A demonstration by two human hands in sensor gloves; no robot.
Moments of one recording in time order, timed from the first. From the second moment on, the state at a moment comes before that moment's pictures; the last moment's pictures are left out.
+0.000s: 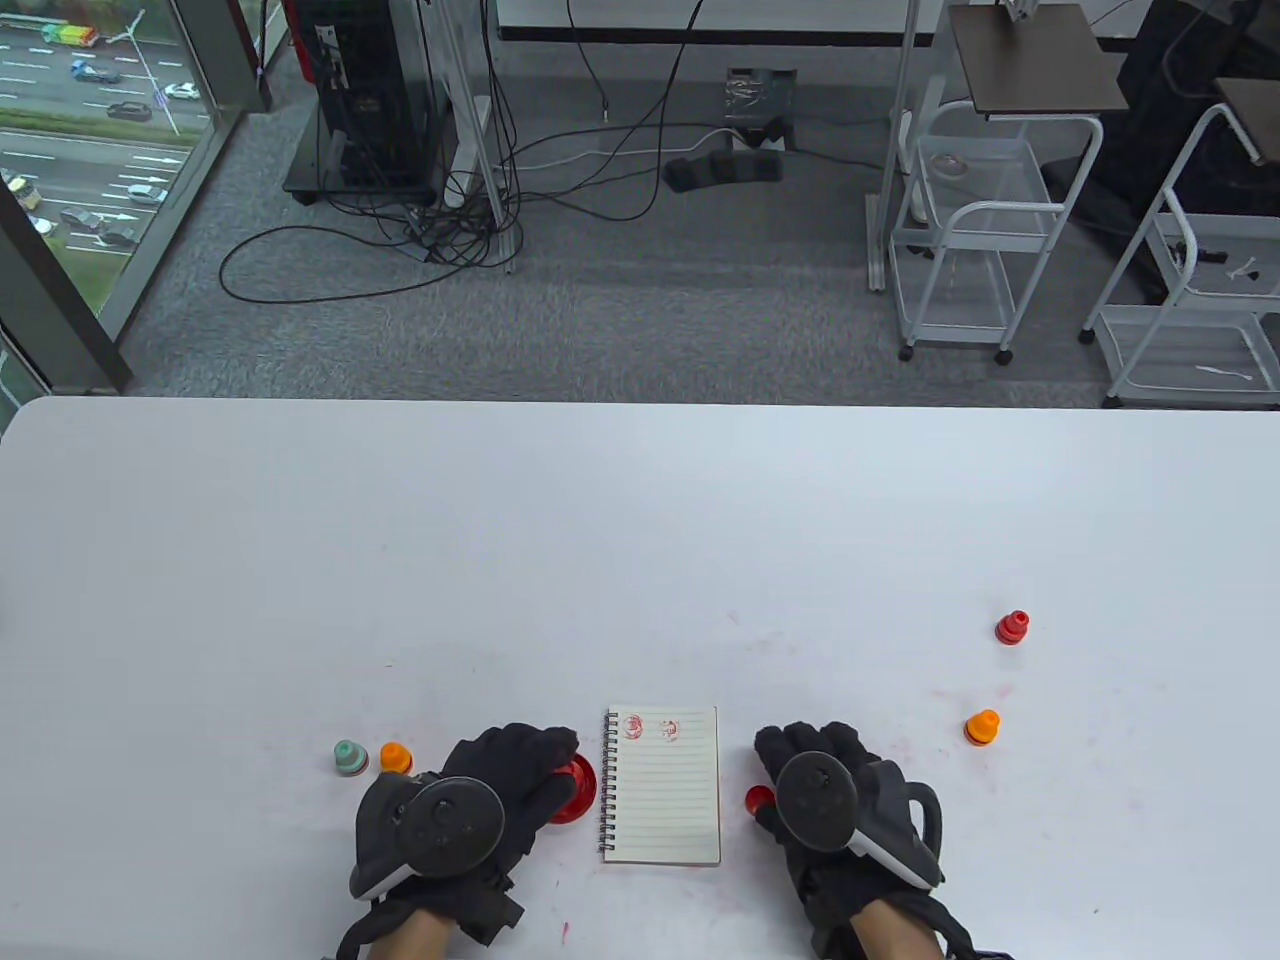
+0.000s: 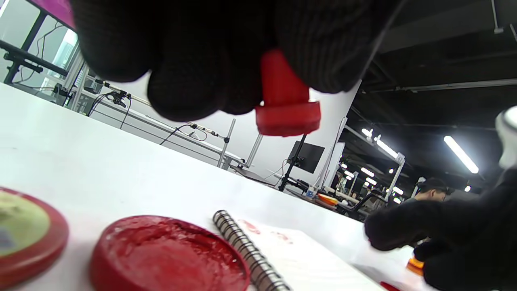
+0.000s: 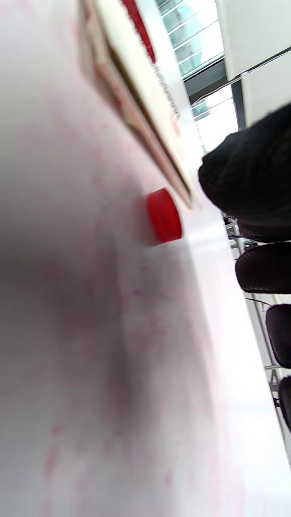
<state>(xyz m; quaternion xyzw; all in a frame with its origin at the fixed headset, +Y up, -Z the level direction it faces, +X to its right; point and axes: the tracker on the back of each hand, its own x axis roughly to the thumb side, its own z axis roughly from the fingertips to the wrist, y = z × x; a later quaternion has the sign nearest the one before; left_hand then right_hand) -0.172 -0.697 -0.223 0.08 -0.23 0.22 0.94 0.135 -0.730 -0.225 0.10 0.06 0.98 0.15</state>
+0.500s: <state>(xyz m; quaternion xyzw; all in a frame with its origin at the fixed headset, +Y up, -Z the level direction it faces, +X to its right) -0.154 -0.719 -0.235 0.05 -0.23 0.12 0.96 0.145 -0.712 -0.217 0.09 0.02 0.98 0.18</state>
